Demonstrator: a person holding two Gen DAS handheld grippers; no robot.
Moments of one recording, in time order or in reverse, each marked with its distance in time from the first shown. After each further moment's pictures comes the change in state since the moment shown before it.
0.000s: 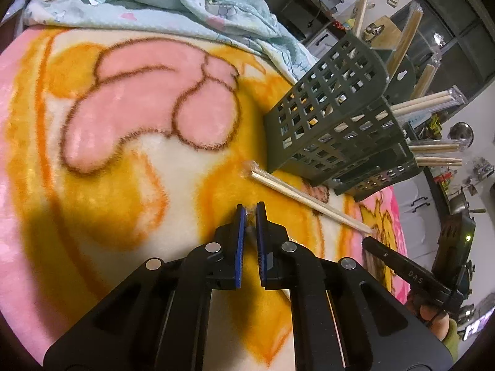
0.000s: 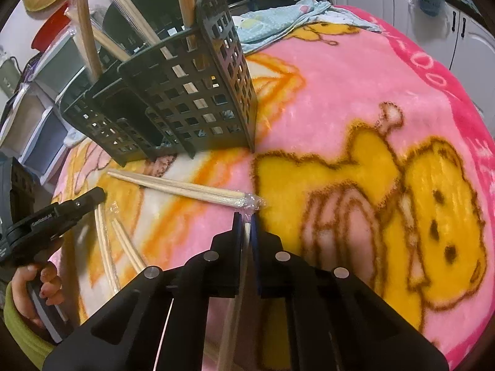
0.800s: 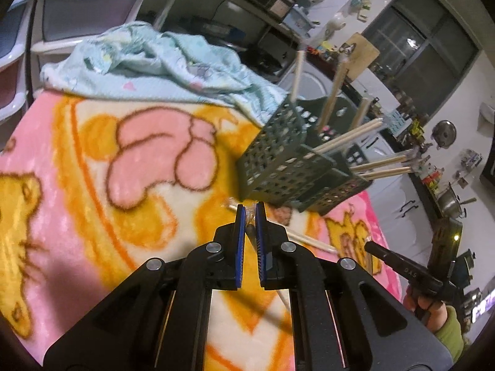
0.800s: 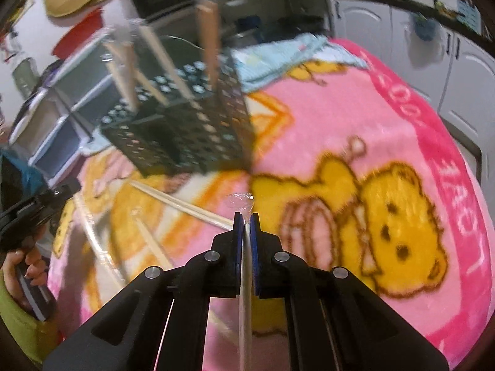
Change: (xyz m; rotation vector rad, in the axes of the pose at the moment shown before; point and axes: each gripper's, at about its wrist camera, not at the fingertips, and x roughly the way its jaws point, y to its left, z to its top) left arm -0.074 -0.025 0.003 0.103 -0.150 -0.043; right arm -0.068 0.004 -0.009 -0.070 -0.133 0.015
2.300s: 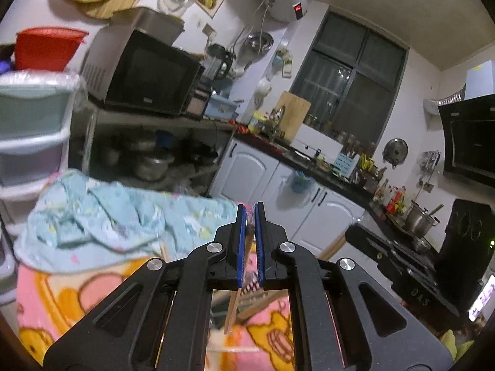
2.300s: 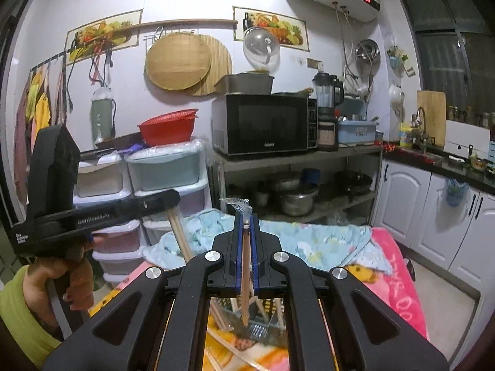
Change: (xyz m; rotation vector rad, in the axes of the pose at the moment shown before) left arm -0.084 -0.141 0.121 0.254 -0.363 -0.159; right arm -0.152 0.117 0.127 -0.332 -0.570 0.097
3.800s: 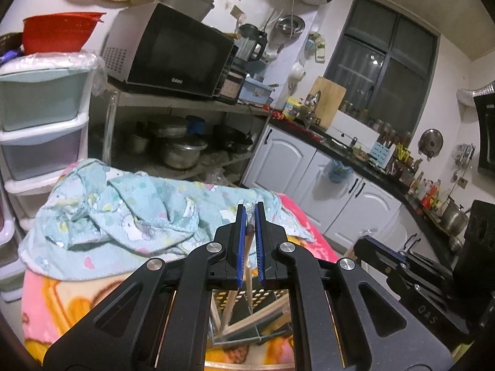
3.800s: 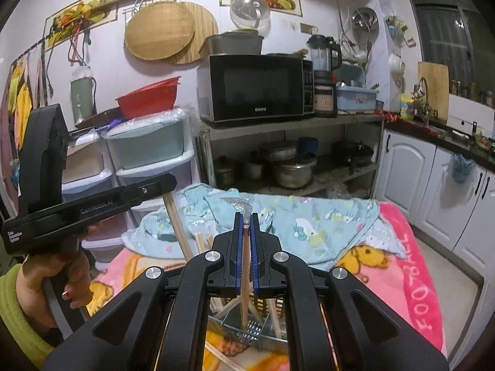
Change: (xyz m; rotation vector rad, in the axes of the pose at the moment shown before) left arm 0.069 0.049 -0.014 -0.011 0.083 0.146; right arm 0.090 -0.020 -0.028 0.049 0.144 -0.011
